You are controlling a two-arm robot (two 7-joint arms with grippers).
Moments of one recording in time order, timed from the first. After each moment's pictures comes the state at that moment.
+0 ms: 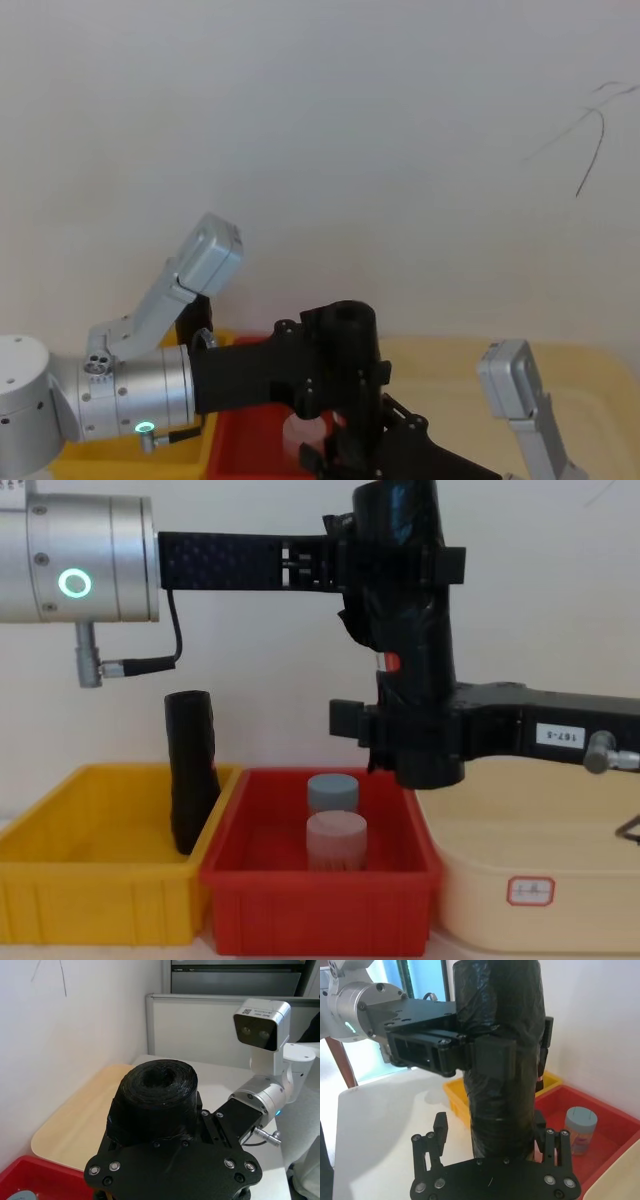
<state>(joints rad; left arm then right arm) -0.59 0.45 0.53 -1.58 -0.63 0.25 -0.85 0.24 0.48 -0.48 -1.72 0.54 0.18 0.51</state>
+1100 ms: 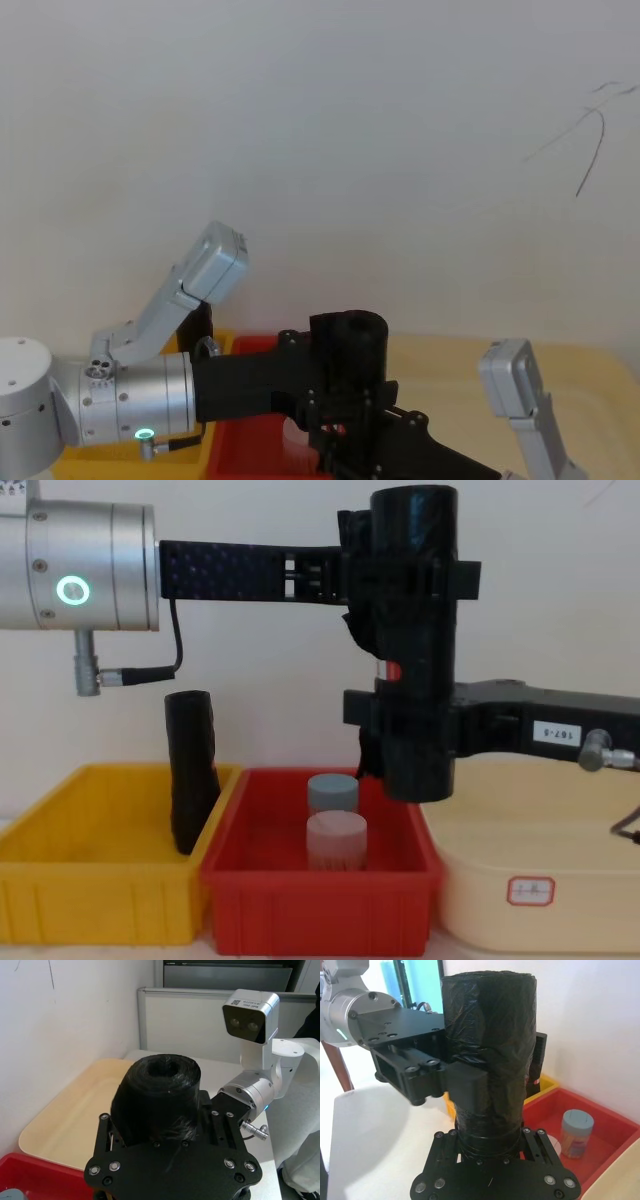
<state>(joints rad) -0.59 0.47 0.55 -1.58 -0.64 0.27 -0.86 0.25 0.48 -0.49 -1.71 0.54 0.15 0.49</state>
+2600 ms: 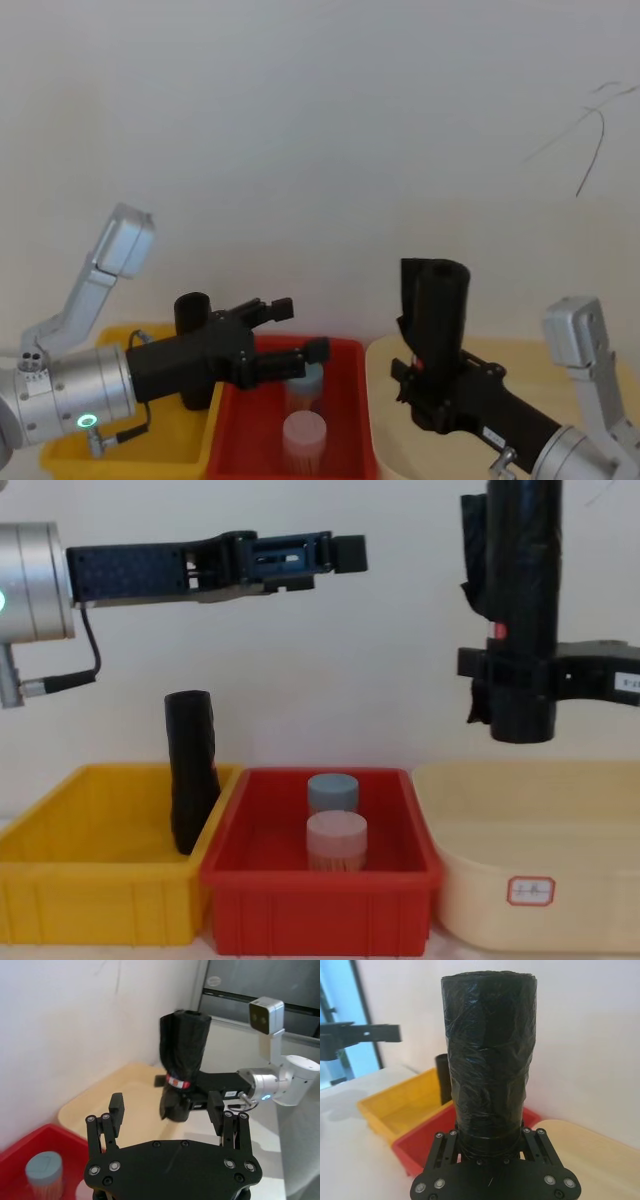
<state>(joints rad) -0.53 0.50 0.45 -1.53 -0.79 0.27 -0.79 0.26 0.48 -0.38 -1.69 0.50 0.17 0.33</state>
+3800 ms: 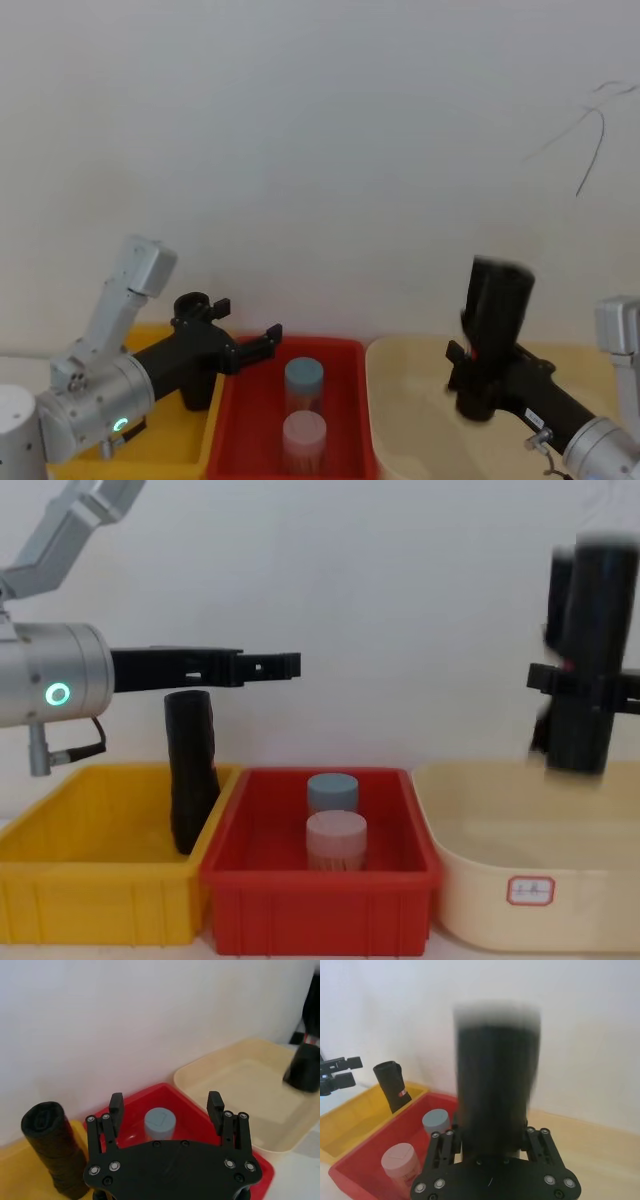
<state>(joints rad) -0.52 0.42 0.48 -1.42 -0.58 0.21 -0.37 0.28 0.41 -0.27 -1.53 0.54 0.15 0.29</state>
